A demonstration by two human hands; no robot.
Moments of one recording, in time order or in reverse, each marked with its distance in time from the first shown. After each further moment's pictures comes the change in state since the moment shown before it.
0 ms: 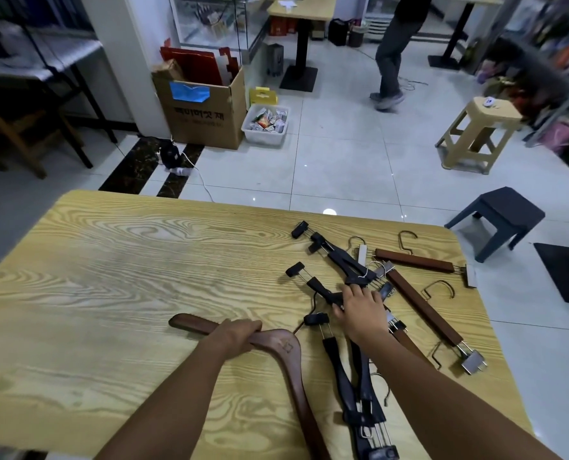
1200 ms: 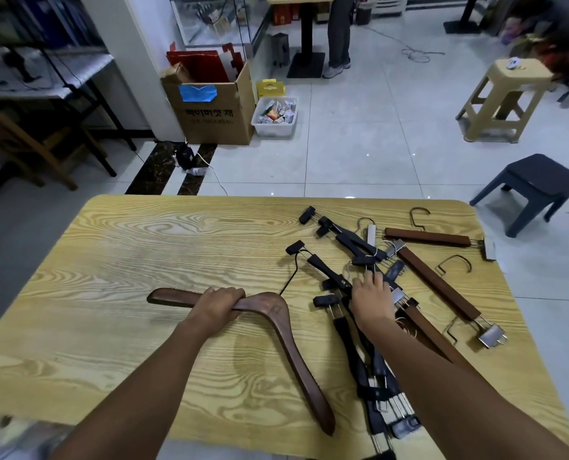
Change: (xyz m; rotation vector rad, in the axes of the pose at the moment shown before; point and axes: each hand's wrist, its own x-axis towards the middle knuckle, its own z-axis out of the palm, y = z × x) left_hand -0.029 -0.038 -0.017 0.144 0.312 -0.098; right_hand -0.006 0.005 0.026 -0.088 0.001 0.033
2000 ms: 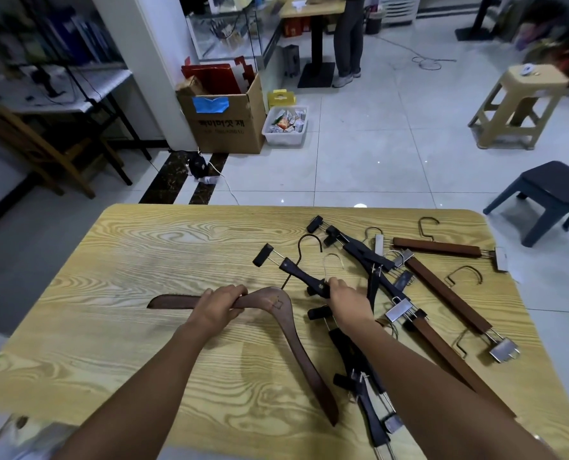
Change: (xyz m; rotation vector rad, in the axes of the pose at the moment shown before) left_hand -0.013 0.000 -0.028 -0.179 0.108 -0.079; right_hand 0.012 -0.038 -0.010 0.251 0.037 -0.185
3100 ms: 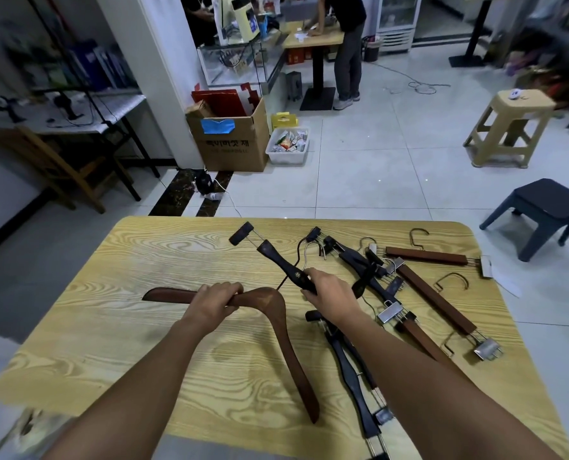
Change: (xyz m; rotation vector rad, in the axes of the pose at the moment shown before) left_hand -0.025 0.009 -0.034 0.074 0.070 0.008; right_hand -0.025 -0.026 -0.052 0.255 0.209 -0.220
